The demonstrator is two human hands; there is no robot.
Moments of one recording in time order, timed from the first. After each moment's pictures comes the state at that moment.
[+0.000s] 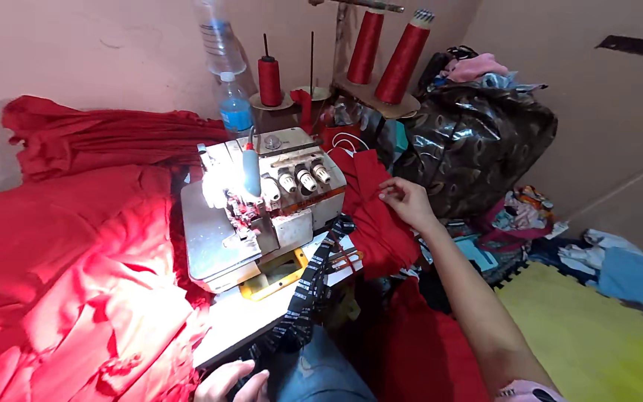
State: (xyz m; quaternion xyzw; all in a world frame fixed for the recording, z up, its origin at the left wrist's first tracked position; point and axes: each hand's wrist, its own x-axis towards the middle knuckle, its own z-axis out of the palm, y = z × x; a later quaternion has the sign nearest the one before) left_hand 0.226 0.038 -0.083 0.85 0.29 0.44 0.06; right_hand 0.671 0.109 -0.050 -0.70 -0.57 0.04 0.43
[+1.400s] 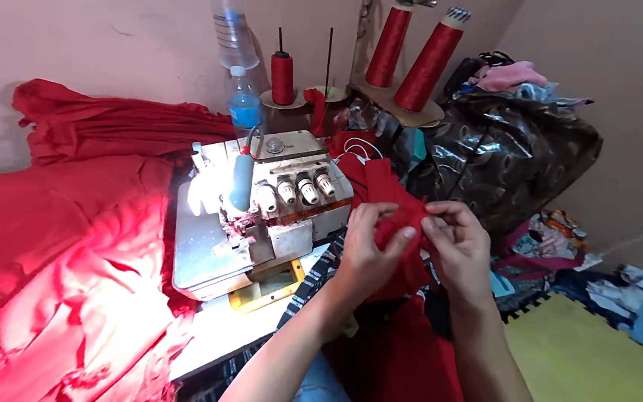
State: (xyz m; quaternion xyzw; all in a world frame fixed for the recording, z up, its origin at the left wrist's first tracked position) left_hand 0.481 0.135 -0.014 0.73 0.19 0.45 0.47; right_hand 0.622 0.062 -0.020 -0.46 -0.53 0.11 0.71
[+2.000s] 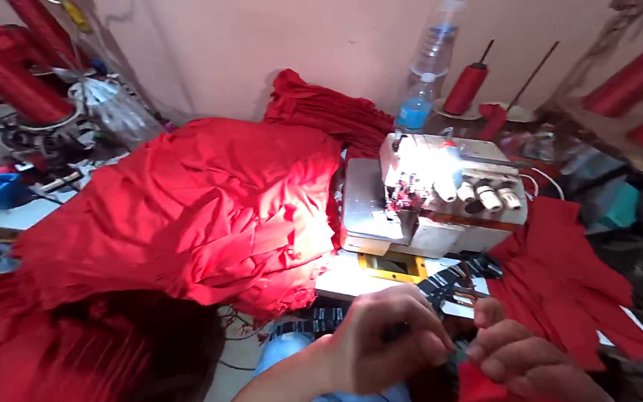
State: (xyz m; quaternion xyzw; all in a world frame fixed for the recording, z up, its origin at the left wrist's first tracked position) left_hand 0.268 0.056 0.005 0.72 0.04 0.57 0.40; right_hand 0.450 0.029 -0.004 -0.13 -0.71 0.22 0.65
